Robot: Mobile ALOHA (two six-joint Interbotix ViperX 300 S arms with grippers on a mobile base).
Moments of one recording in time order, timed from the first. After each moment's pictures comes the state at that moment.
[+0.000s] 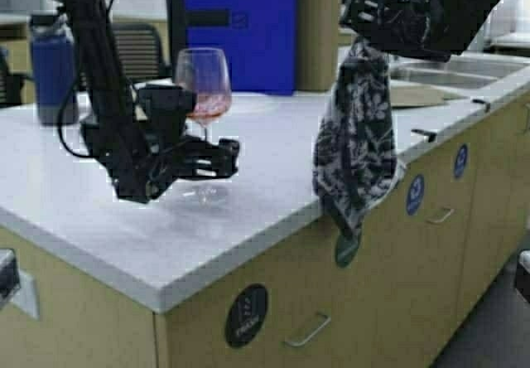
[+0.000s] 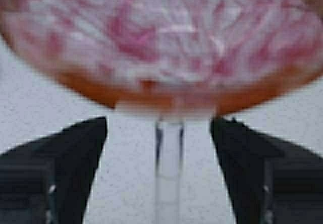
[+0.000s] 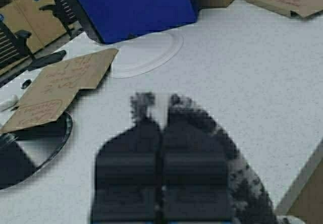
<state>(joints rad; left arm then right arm) -0.38 0.93 0.37 0.03 -1.34 0.01 0.37 0.22 0.74 0.28 -0.95 0.20</state>
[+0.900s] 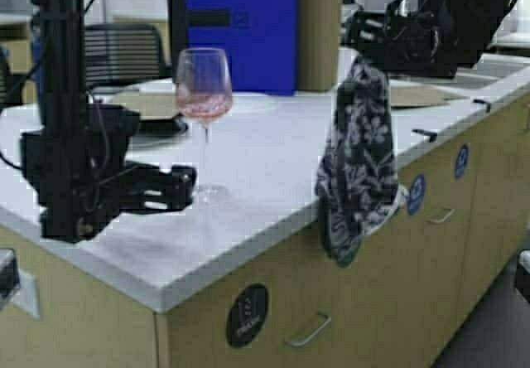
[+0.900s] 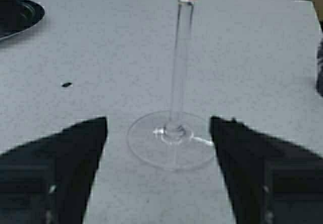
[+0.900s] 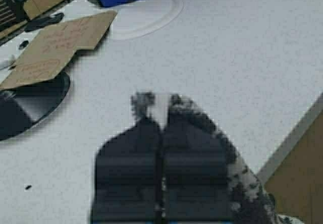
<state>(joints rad) -0.37 0.89 0.83 -0.01 -1.70 -0.02 0.40 0.21 0.84 0.26 -0.95 0.20</state>
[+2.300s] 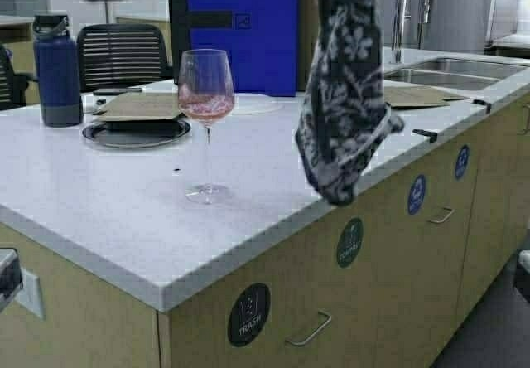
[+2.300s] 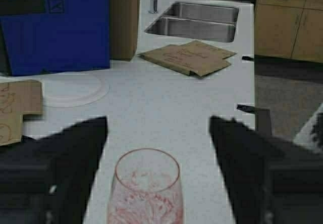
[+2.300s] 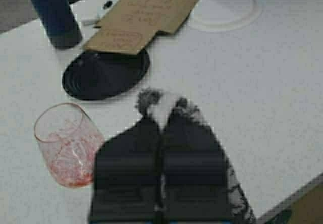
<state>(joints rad) -0.41 -0.30 1.00 0.01 -0.74 -0.04 0.43 -0.39 0.77 0.07 -0.22 0.10</state>
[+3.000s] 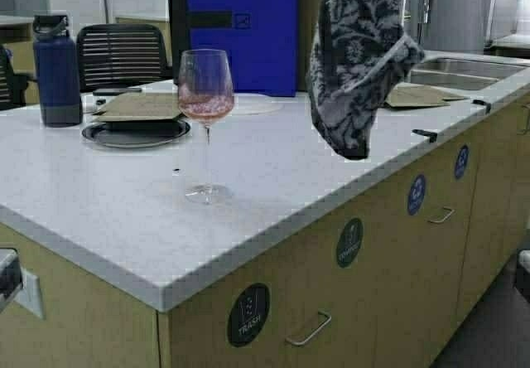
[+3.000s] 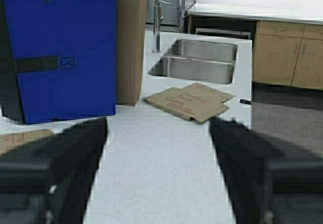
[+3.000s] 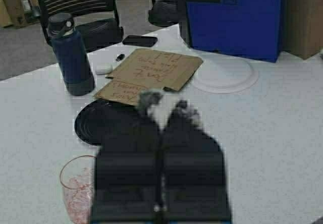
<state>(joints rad) -0.41 -0.58 0.85 0.01 -0.39 -0.04 0.43 -0.56 0.68 0.07 -0.04 0.04</state>
